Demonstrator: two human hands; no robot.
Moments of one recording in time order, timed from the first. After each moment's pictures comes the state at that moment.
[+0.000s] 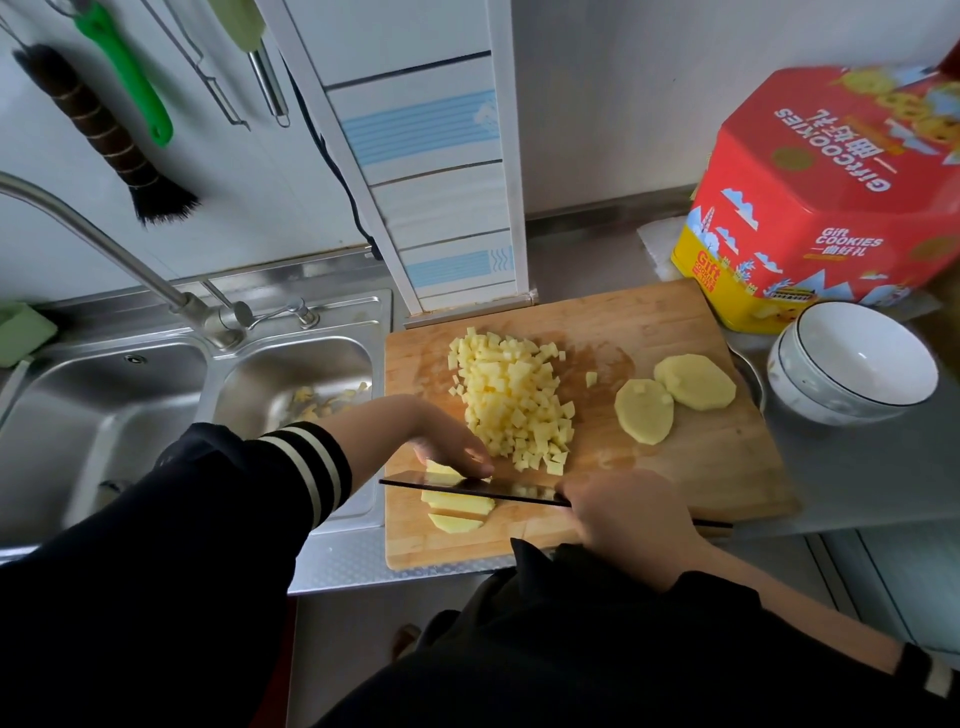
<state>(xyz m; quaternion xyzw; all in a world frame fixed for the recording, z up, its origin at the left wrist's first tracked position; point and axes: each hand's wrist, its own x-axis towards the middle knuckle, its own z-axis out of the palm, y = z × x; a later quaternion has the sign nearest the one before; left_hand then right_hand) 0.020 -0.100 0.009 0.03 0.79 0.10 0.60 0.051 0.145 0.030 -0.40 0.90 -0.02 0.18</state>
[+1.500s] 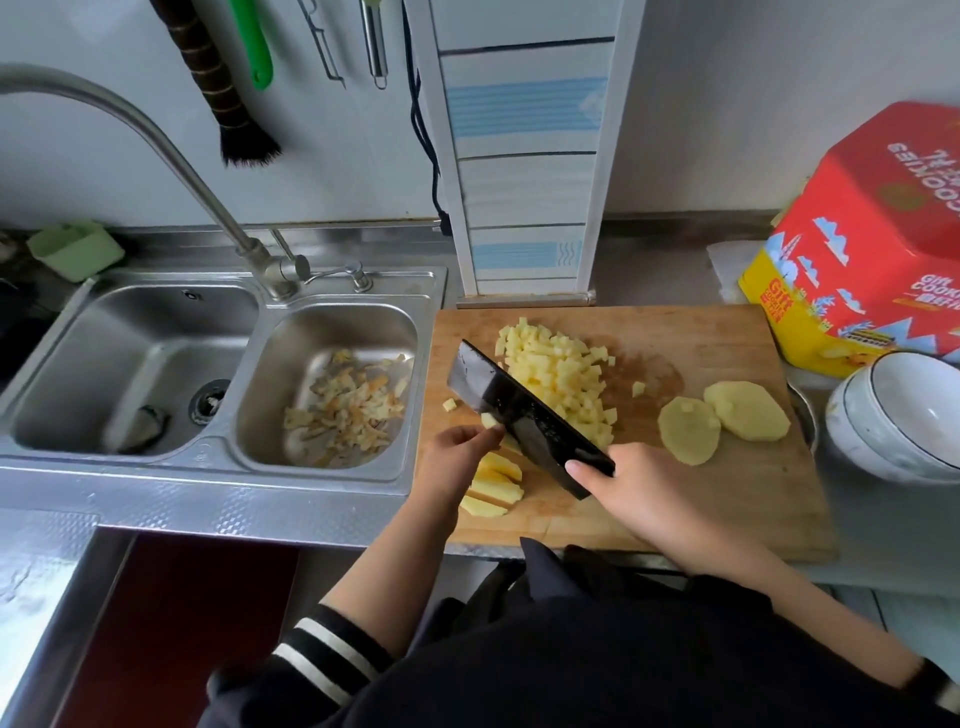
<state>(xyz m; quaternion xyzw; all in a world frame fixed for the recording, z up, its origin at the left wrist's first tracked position) 0.120 -0.061 0.008 -0.46 0.62 0.63 -0.01 0.035 0.122 0.037 -0.23 0.92 -0.17 0.28</state>
